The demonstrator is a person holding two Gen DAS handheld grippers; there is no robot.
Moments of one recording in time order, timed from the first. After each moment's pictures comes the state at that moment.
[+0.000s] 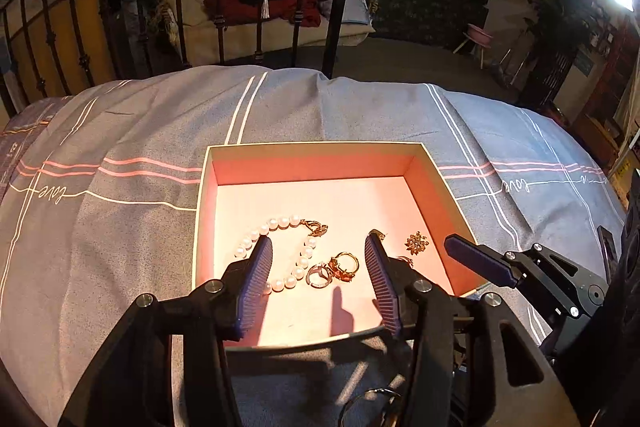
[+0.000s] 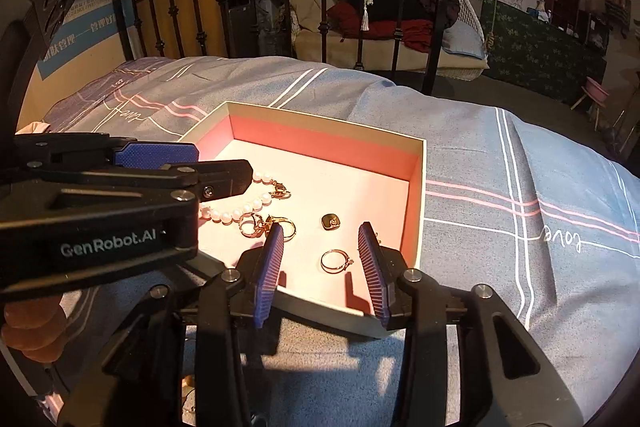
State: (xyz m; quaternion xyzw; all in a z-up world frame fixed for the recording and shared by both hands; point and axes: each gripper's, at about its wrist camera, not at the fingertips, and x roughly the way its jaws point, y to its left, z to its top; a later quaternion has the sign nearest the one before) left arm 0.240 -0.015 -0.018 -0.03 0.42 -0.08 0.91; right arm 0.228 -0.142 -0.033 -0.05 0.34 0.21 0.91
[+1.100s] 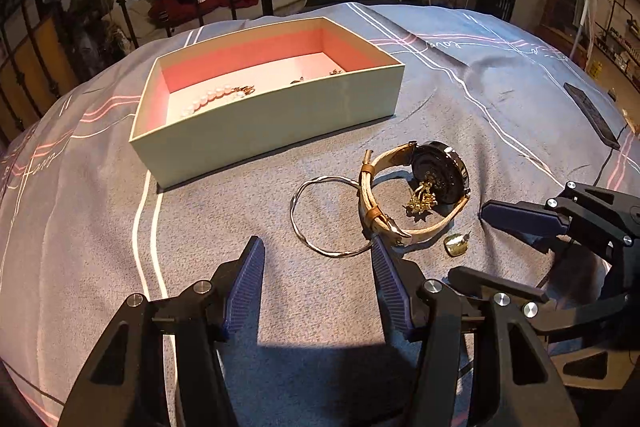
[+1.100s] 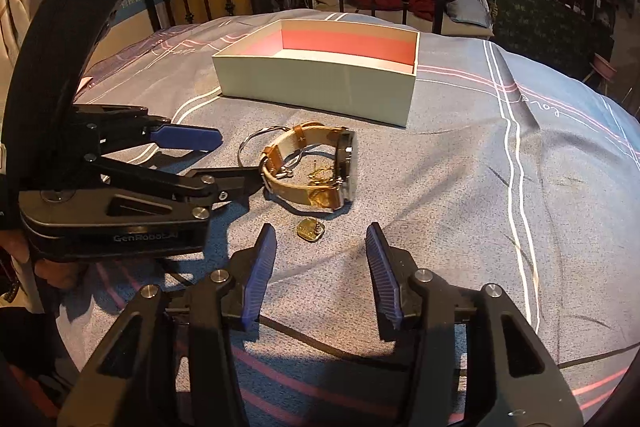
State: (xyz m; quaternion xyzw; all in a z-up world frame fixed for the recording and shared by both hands) left arm 0.131 -0.056 -0.076 0.09 0.44 -0.15 0.88; right arm 0.089 -0.184 -0.076 -0.04 0.38 0.24 0.89
